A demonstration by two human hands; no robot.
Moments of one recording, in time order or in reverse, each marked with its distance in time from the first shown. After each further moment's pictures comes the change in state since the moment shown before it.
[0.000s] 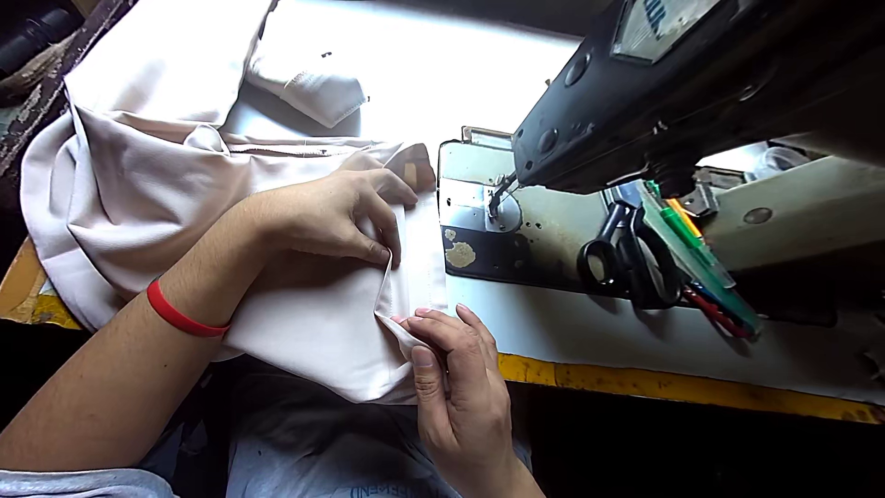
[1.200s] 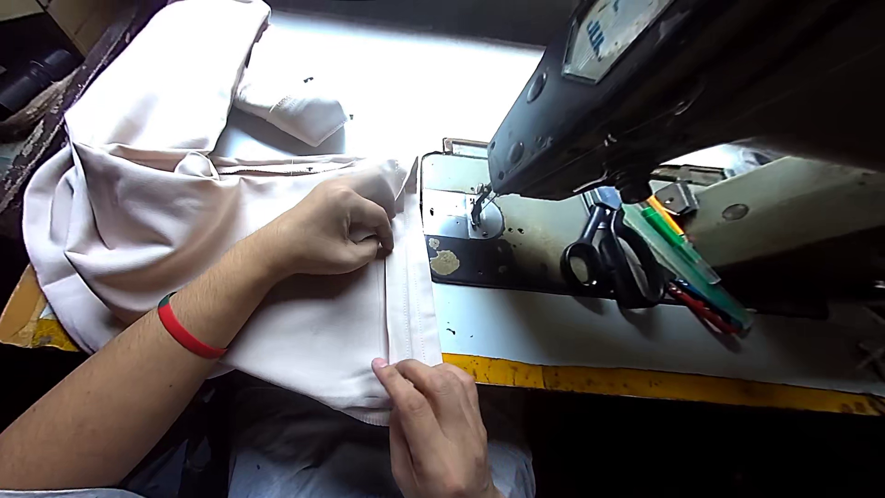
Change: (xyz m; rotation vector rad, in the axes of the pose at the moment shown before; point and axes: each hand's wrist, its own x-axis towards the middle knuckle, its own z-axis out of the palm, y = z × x) left_hand 0.010 -0.003 0.018 0.092 0.282 0.157; right_hand -0.026 -0.011 0.005 -0.225 0.020 -0.121
